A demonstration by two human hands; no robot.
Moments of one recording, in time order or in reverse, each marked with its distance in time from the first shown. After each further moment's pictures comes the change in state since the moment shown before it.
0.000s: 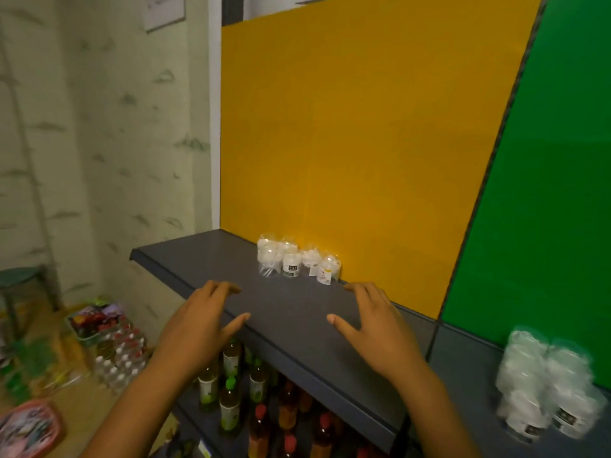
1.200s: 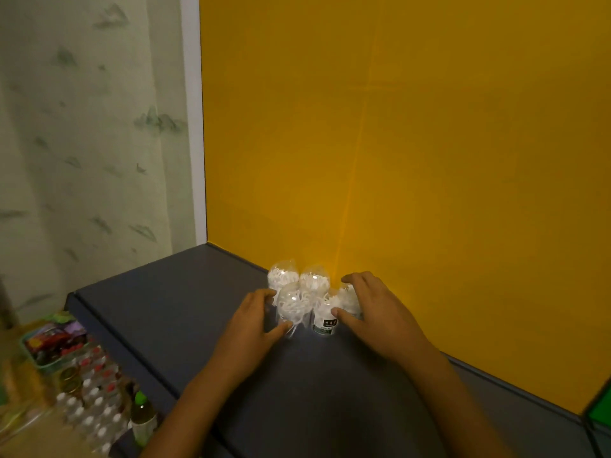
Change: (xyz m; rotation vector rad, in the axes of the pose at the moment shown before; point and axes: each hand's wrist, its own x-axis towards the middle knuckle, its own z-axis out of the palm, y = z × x) left_hand 0.246 -0.125 0.177 -0.427 -0.147 -0.059; right_hand 0.268 0.031 0.161 -0.075 -0.088 0.009
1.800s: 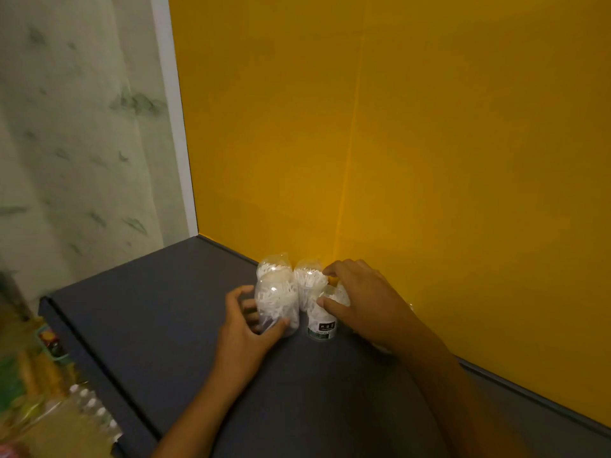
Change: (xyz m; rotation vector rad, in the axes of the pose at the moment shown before) left_hand 0.018 -0.006 0.042 -0.495 0.191 -0.166; right_hand 0.049 0.025 0.028 0.038 -0.031 -0.134
